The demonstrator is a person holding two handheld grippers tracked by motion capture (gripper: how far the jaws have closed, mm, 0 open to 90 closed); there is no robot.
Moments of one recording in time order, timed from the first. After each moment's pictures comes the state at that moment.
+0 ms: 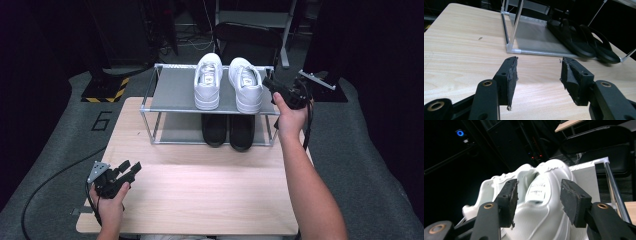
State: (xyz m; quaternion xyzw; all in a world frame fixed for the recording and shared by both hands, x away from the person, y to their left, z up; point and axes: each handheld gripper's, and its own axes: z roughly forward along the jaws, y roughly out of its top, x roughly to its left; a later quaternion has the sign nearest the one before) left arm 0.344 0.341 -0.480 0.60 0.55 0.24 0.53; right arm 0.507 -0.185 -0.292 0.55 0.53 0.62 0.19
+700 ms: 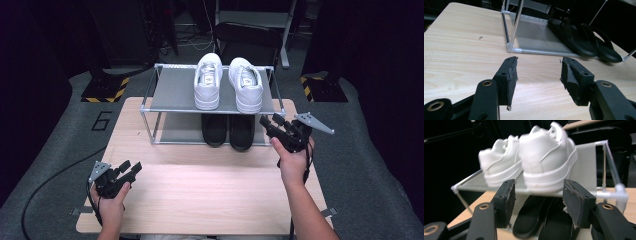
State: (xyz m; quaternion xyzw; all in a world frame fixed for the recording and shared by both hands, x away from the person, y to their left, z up) left arm 0.345 0.340 -0.481 0.60 0.56 0.24 0.53; right arm 0.415 -0.178 -0.347 0.49 0.59 0.60 0.24
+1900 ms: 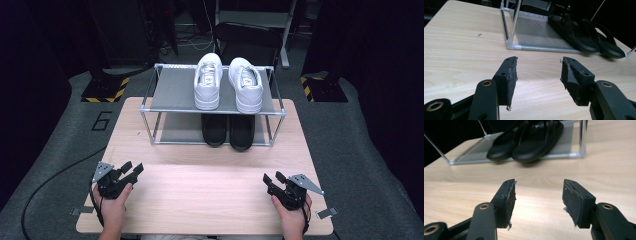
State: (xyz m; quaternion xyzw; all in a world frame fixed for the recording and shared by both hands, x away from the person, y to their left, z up) left arm 0.347 0.336 -0.487 0.60 0.55 0.24 0.52; right arm 0.328 -0.197 -0.497 0.55 0.62 0.51 0.24
